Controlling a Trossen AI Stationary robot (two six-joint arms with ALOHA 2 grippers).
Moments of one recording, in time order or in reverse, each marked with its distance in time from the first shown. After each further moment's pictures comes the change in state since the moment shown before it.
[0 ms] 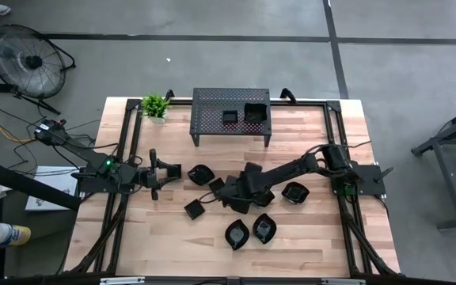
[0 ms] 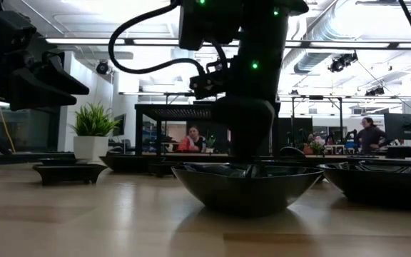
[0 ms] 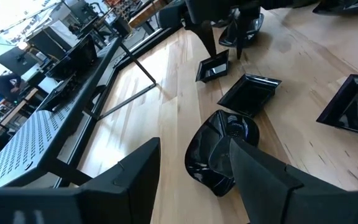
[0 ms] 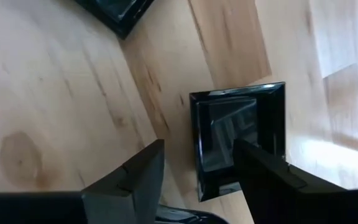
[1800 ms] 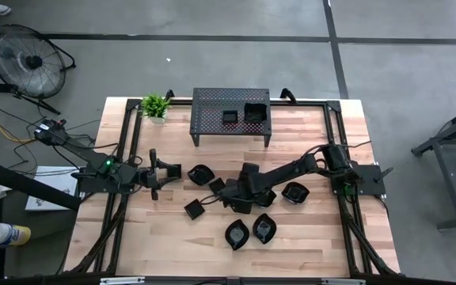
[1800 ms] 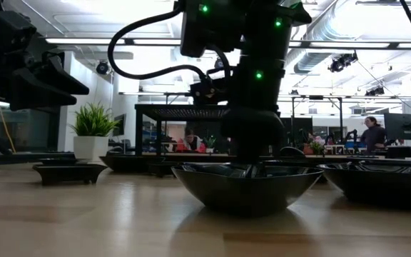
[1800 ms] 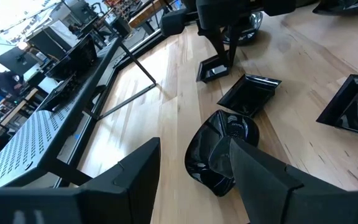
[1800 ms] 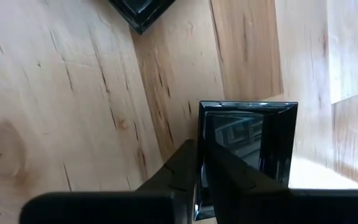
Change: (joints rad) left arm 0.000 0.000 0.000 0.000 0.000 0.000; right arm 0.001 -0.001 -0.053 0.089 0.018 -0.141
